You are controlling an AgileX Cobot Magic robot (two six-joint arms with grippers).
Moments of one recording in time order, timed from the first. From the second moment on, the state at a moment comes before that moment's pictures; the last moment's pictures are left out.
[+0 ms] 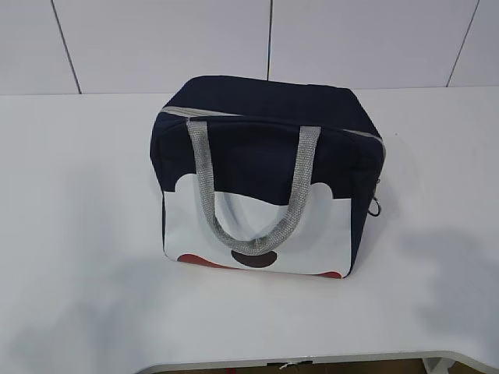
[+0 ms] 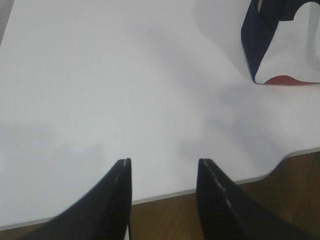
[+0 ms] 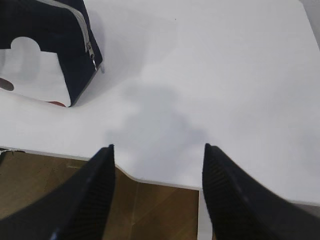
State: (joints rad) left arm -0.04 0.01 -0.50 -0.14 1.11 0.09; right arm 0.09 0.29 -0.89 -0.02 1.27 -0.15
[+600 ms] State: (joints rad) left arm -0.04 0.01 -0.50 -0.14 1.11 0.09; right arm 0.09 0.08 -0.55 -0.02 1.15 -0.11
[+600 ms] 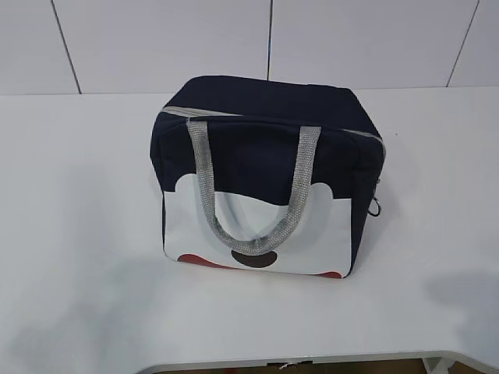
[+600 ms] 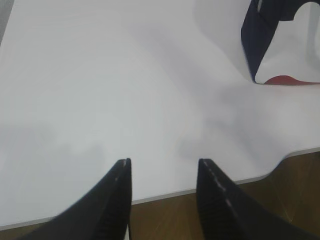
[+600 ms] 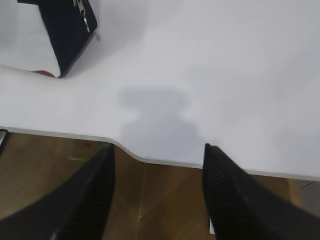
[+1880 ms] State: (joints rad) left arm -0.04 0.01 -0.50 -0.14 1.11 0.09; right arm 0.09 -0.02 -0.50 -0.02 1.15 -0.11
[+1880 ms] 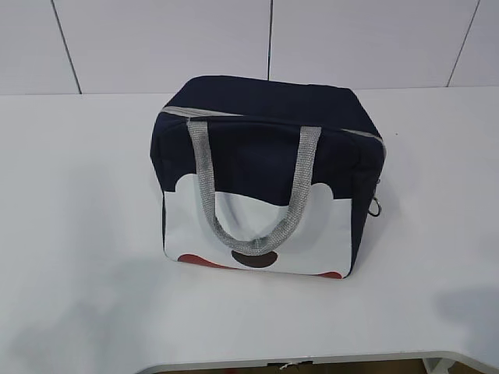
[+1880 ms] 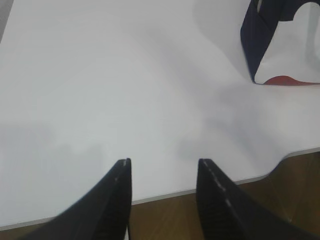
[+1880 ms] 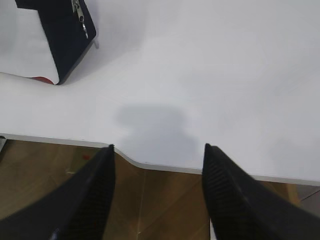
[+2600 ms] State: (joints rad) left arm -0.04 0.01 -0.50 -0.14 1.11 0.09; right arm 0.09 -0.02 -0.50 -0.03 1.14 -0.10
